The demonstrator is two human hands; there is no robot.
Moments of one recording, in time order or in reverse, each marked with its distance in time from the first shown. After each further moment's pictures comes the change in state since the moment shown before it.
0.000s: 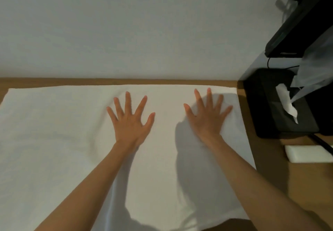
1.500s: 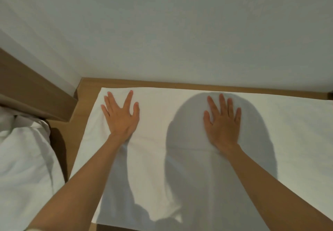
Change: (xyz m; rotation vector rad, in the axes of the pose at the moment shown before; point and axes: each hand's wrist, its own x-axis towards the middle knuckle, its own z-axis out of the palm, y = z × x) left_hand 0.046 -0.273 -0.045 -0.100 0.038 -0.273; right_hand -0.047 -0.203 0.028 0.056 0.033 -0.163
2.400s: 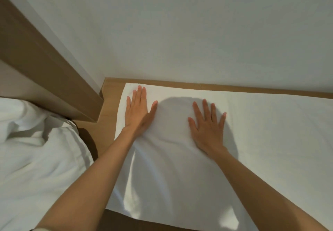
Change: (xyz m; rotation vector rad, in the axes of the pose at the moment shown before) left_hand 0.032 -0.049 -0.025 -0.093 -0.151 0.254; right_hand -0.034 -0.127 0.021 -0.008 -0.150 -0.063
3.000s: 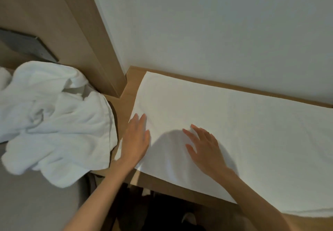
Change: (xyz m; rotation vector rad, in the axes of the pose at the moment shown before) left_hand -0.195 -0.004 -0.025 -0.178 0.088 -0.104; right_hand -0.138 -0.002 -0.031 0.077 -0.128 -0.368
